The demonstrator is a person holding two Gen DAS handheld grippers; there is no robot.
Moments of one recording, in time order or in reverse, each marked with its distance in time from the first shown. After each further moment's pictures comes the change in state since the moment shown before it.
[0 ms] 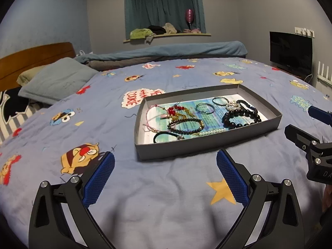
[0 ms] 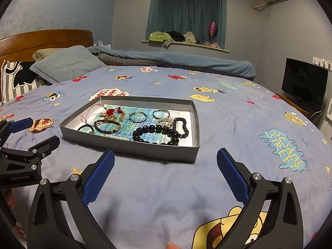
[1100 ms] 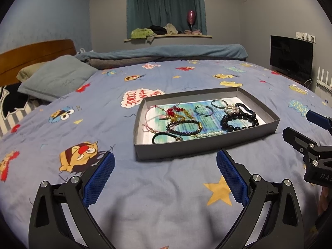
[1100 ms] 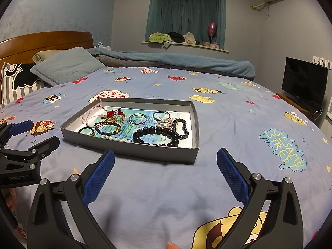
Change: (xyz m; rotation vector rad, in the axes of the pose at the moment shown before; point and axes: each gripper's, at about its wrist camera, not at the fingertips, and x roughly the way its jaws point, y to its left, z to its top) left arm -0.002 -0.005 0.003 -0.021 -0.003 -0.008; right arm -0.002 0.000 0.002 0.006 -0.004 0.003
